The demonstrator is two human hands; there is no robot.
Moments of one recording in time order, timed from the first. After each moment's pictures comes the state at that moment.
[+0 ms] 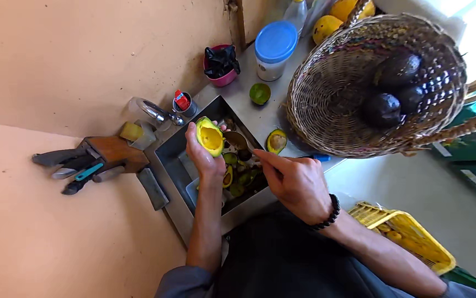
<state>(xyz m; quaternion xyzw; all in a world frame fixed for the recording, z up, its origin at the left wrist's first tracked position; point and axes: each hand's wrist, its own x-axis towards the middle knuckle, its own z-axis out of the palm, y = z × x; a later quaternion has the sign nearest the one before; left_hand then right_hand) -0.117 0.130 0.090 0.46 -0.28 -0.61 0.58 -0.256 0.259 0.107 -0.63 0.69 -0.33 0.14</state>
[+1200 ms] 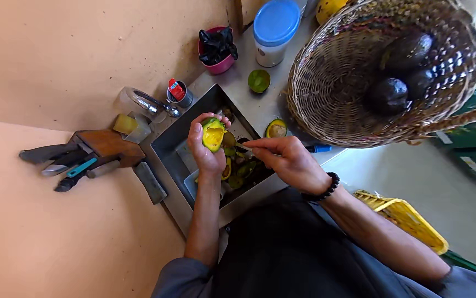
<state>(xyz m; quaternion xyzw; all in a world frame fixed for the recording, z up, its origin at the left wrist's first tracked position) -0.107 0.135 0.059 0.29 -0.41 -0.64 0.58 -0.274 0.236 0.091 -0.52 0.59 -0.40 0.47</state>
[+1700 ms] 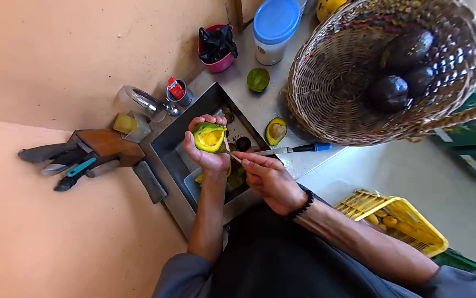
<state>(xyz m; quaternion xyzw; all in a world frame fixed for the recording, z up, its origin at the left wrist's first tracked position) -0.113 0.133 0.043 0.17 -0.30 -0.67 0.65 -0.222 0.256 0.088 -0.10 0.44 -0.50 0.74</state>
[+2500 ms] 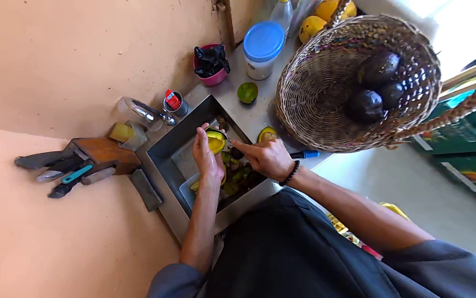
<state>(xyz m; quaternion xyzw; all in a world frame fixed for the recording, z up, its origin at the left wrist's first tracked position) -0.118 0.140 0.041 0.50 -0.27 -0.64 0.52 -0.273 0.213 0.018 -0.74 0.56 -0.34 0.12</state>
